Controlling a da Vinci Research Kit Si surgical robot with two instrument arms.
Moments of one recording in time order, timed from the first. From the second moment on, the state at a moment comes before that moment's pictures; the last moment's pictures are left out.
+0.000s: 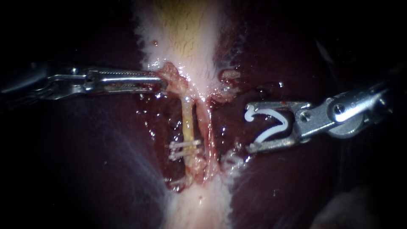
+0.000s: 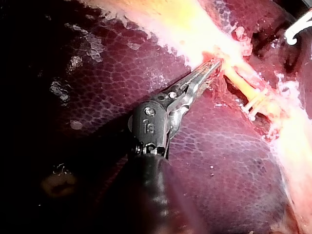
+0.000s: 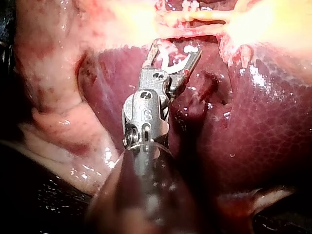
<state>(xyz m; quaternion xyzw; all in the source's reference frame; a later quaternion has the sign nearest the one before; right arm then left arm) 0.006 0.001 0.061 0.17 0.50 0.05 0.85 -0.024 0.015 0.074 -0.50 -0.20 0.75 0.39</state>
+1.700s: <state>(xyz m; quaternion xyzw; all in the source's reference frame) 0.006 0.000 0.060 0.17 0.50 0.05 0.85 -0.020 0.016 0.064 -0.50 -0.22 0.73 0.41</state>
